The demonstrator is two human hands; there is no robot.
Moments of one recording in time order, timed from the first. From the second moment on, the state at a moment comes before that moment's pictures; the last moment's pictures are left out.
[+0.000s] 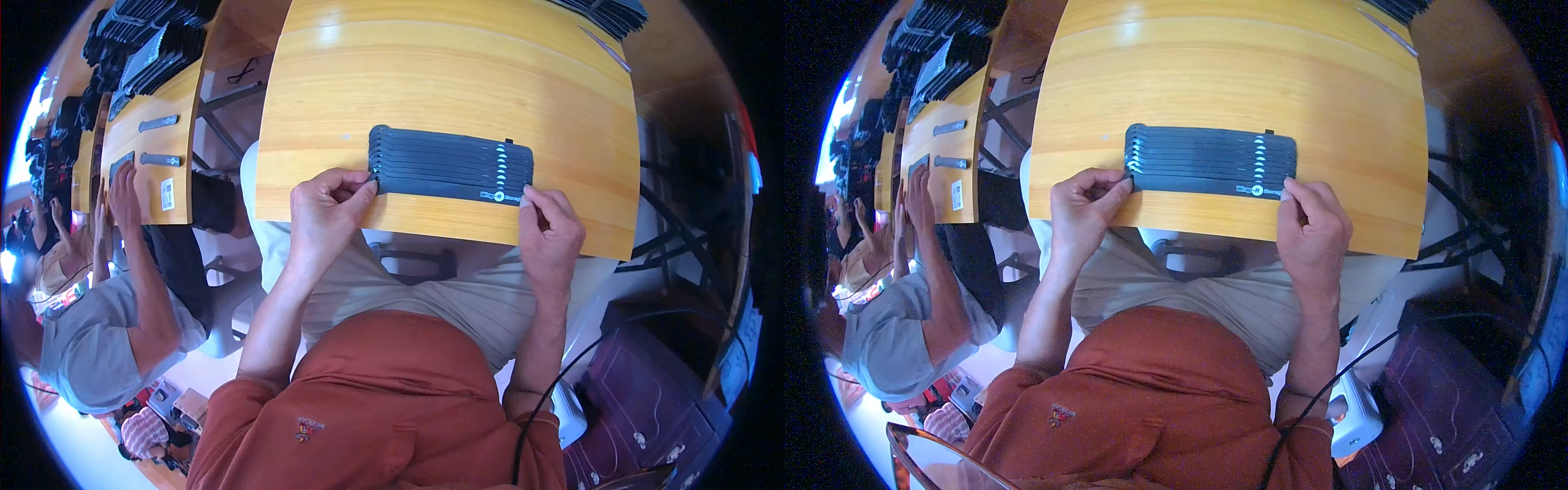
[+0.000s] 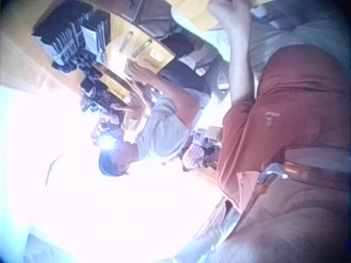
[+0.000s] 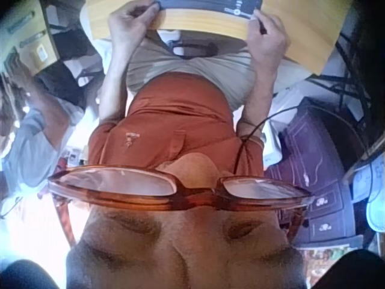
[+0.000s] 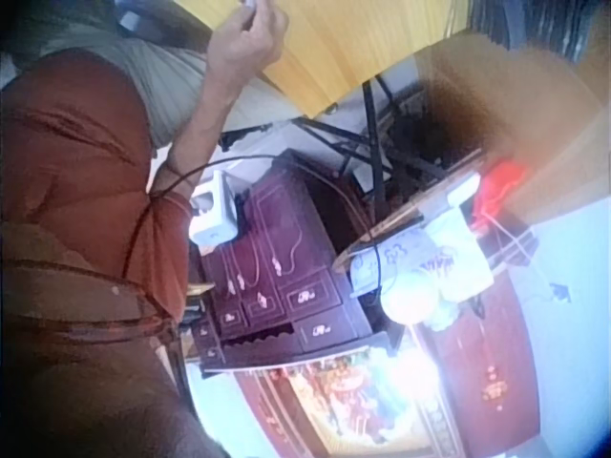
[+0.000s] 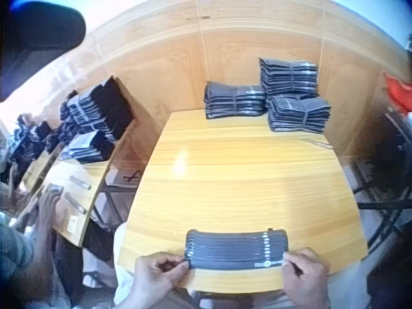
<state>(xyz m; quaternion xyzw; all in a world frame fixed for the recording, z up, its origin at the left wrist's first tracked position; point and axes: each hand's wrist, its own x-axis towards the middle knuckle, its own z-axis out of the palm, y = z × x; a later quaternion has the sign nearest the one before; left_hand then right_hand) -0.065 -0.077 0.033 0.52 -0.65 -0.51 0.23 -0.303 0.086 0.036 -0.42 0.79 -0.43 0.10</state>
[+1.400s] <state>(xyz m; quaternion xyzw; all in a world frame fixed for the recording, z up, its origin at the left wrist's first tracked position) -0.073 -0.058 0.050 0.37 -0.90 -0.12 0.21 -0.303 0.086 0.038 -0.48 0.80 -0.37 0.04</state>
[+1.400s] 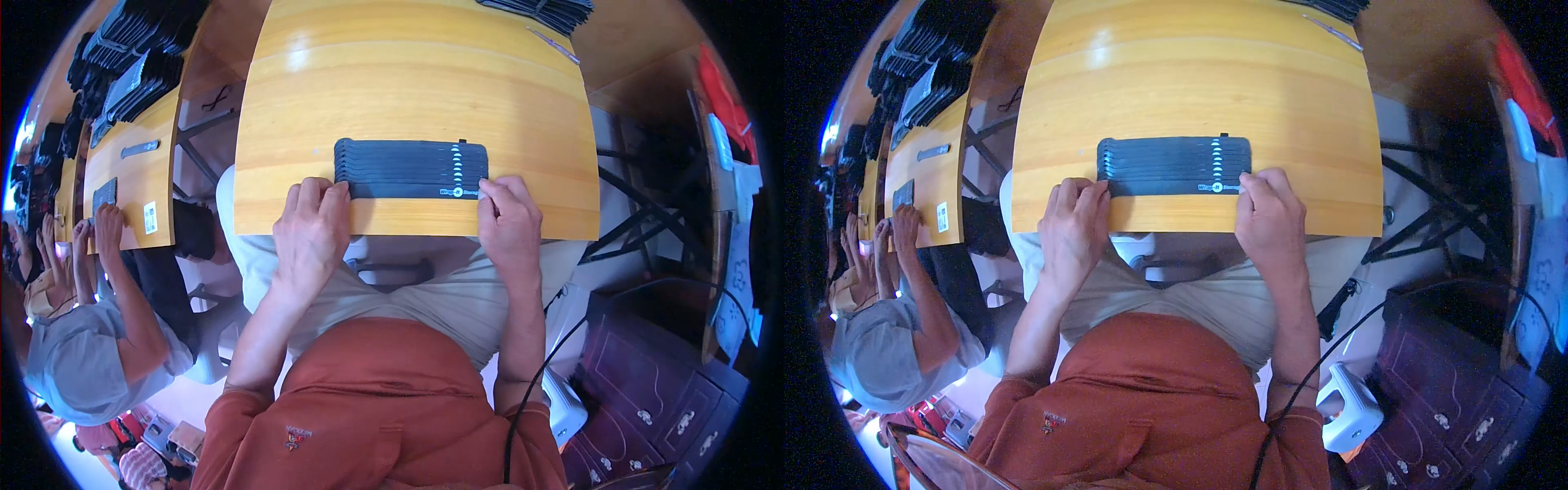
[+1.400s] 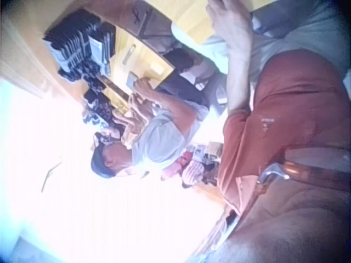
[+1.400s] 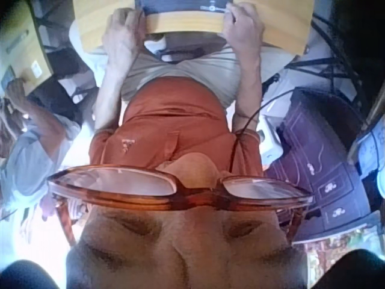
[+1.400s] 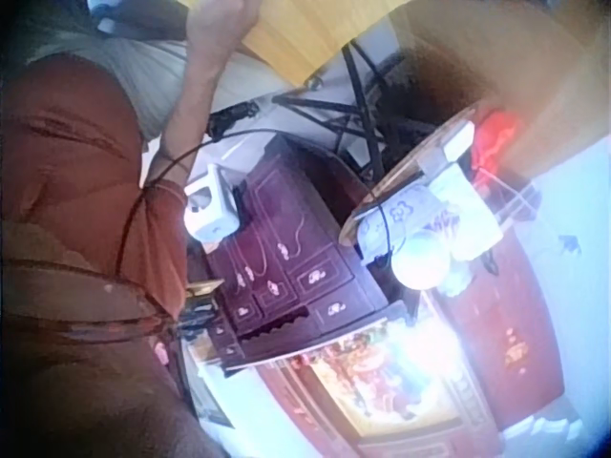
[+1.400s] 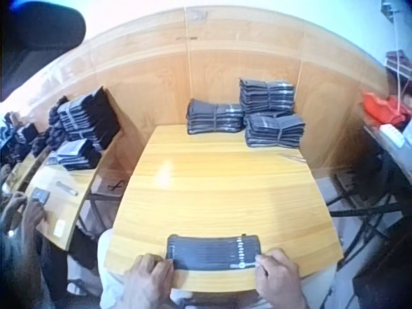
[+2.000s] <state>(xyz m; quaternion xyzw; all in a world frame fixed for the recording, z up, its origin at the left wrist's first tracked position) -0.070 -0.041 0.022 0.24 -0.96 -0.06 0.11 -0.232 0.065 0.025 -0.65 0.72 -0.23 0.01</state>
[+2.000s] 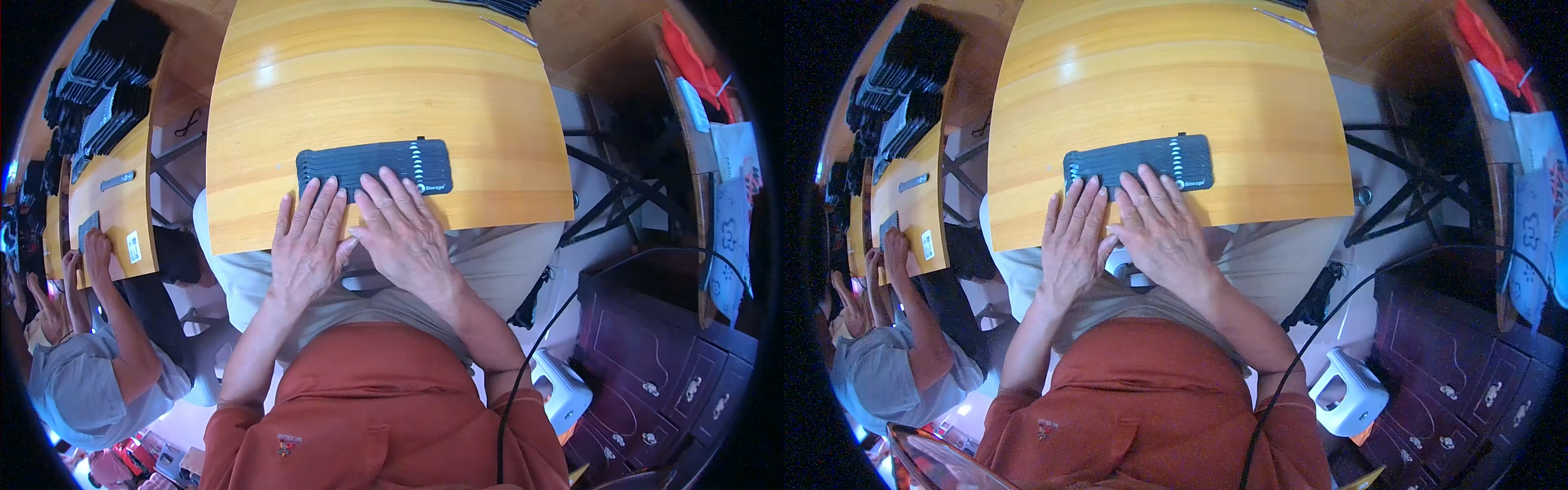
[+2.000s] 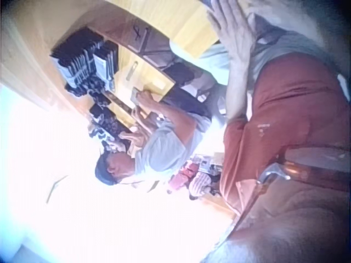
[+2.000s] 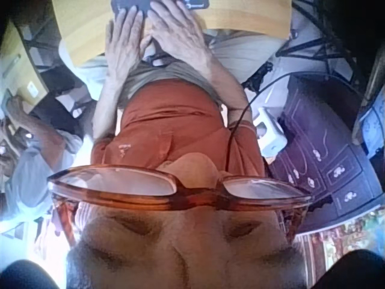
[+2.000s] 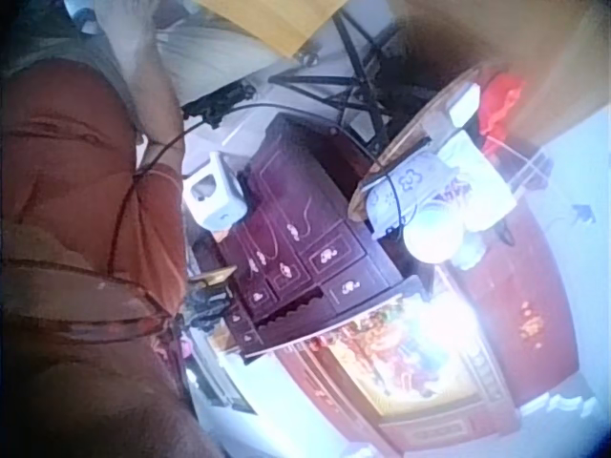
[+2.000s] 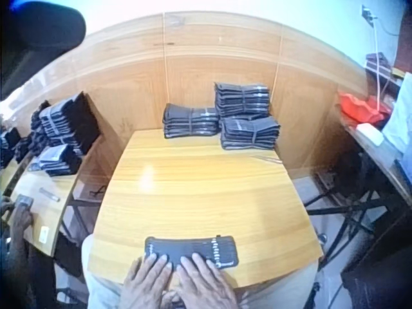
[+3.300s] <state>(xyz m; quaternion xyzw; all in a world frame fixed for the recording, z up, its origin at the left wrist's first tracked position) -0.092 -0.128 0.045 0.40 -0.55 -0.72 0.15 -0.235 0.025 0.033 -0.65 0.69 -0.30 -0.05</state>
